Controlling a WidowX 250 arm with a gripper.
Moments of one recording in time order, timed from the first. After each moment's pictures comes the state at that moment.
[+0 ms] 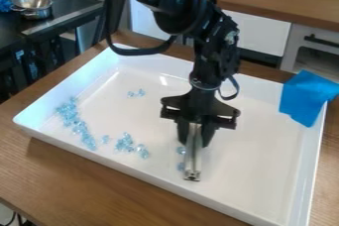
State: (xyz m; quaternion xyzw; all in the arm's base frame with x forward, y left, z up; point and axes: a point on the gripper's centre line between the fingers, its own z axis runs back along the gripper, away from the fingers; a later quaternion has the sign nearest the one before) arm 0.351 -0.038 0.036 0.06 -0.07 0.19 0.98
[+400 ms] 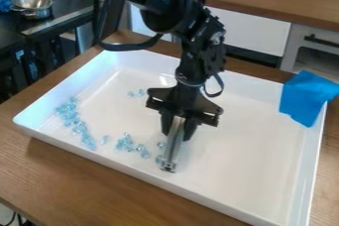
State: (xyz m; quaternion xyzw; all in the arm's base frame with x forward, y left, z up) arm 0.352 -0.004 0.036 0.11 -0.09 0.16 0.98
